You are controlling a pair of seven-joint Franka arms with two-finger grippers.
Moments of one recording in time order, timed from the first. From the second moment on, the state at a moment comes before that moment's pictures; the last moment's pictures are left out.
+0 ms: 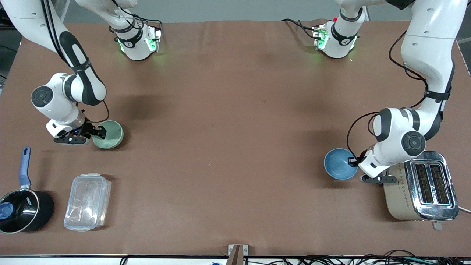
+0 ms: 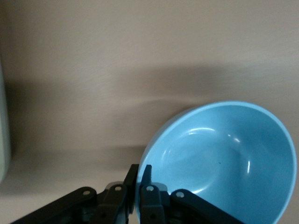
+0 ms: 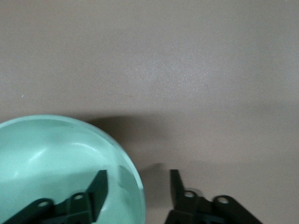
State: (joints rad) left arm 0.09 0.57 -0.20 -1.78 0.08 2.33 -0.08; right arm -0.02 0.32 -0.19 -2.38 0.00 2.77 -0.19
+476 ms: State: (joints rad) left arm -0.03 0.53 -0.47 -1.73 0.08 2.27 -0.57; right arm -0.02 0.25 -0.19 -2.34 0.00 2.62 -0.18
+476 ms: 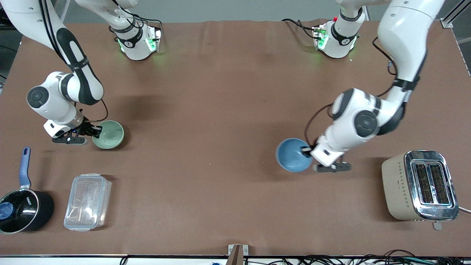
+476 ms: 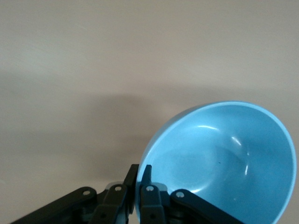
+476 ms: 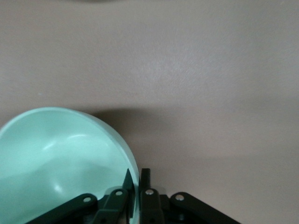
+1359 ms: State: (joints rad) left arm -0.43 0.82 -0.40 -1.56 0.15 2.44 -0.89; right arm 0.04 0.11 0.23 -1.94 0.09 1.98 0.43
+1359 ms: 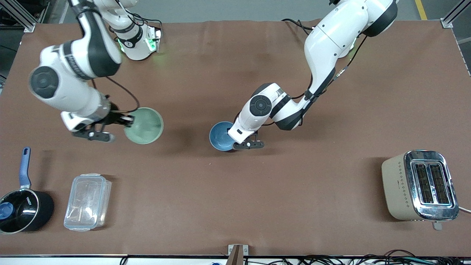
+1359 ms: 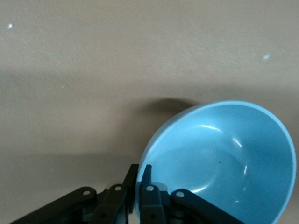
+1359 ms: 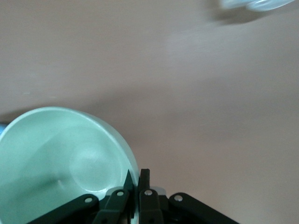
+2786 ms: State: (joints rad) left arm 0.02 0.16 -0.24 -1.38 0.12 1.63 -0.17; right arm 0.32 0.50 0.41 -1.95 -0.08 2.50 1.07
